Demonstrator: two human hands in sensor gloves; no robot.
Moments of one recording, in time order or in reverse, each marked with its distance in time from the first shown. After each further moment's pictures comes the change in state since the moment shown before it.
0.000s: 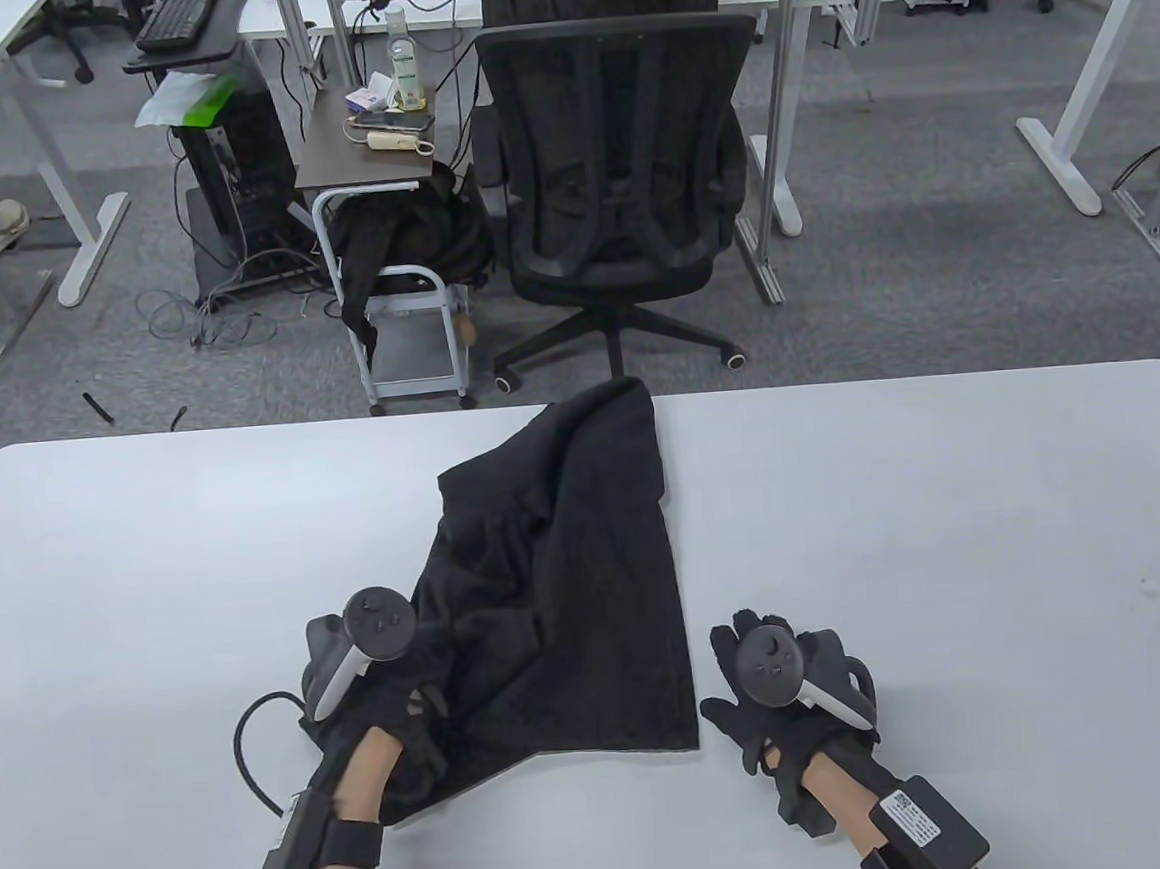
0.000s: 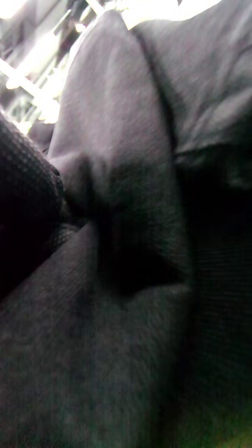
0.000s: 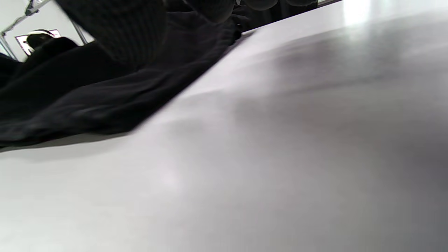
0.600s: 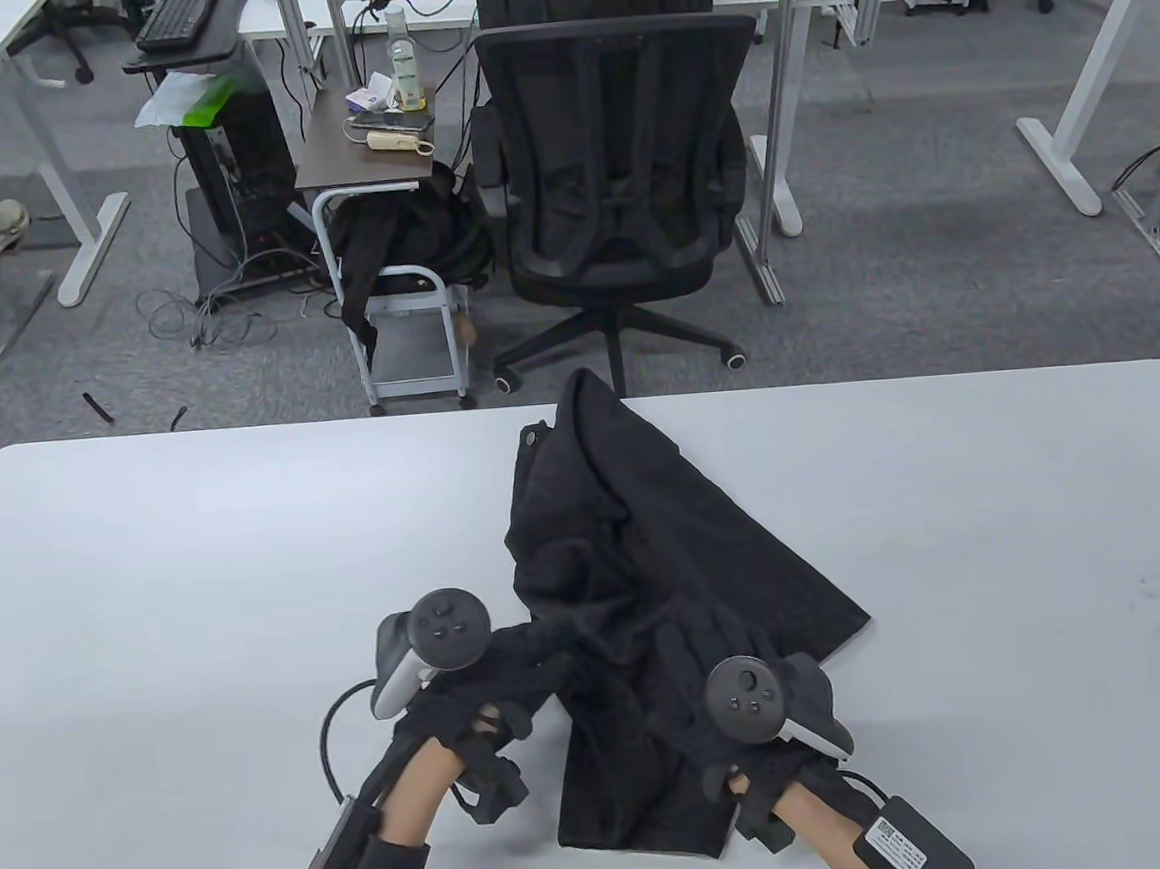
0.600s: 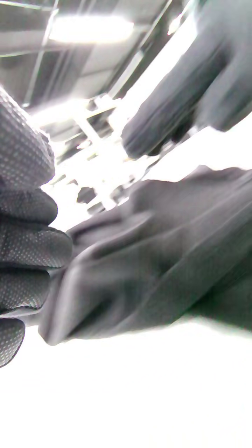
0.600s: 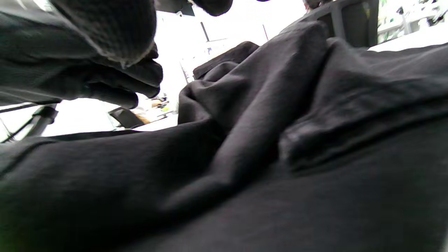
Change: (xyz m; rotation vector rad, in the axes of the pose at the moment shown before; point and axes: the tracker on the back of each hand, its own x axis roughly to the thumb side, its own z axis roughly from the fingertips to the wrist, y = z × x) left_hand 0.058 0.006 0.028 -0.025 -0.297 0.232; right_hand 0.056 -0.013 0.023 -0.122 -0.222 -0.089
